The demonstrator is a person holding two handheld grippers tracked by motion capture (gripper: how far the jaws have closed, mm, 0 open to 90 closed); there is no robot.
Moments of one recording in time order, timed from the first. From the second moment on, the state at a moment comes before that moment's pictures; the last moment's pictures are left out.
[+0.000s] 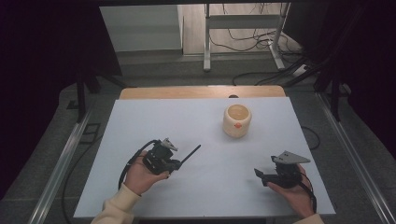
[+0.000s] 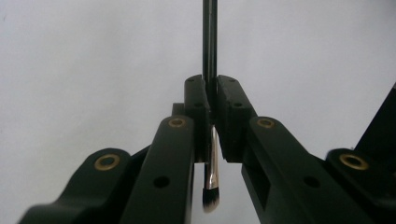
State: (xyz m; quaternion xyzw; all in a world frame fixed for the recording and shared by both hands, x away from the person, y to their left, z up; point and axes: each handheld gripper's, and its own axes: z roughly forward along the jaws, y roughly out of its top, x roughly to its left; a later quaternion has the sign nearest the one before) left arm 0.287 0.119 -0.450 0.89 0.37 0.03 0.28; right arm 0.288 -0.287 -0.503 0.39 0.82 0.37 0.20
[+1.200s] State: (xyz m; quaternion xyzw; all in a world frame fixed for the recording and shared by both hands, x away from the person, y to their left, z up) left arm 0.292 0.096 -0.456 0.90 0.34 0.03 0.27; right arm 0.292 -0.264 -0.502 0.35 0.83 0.37 0.22
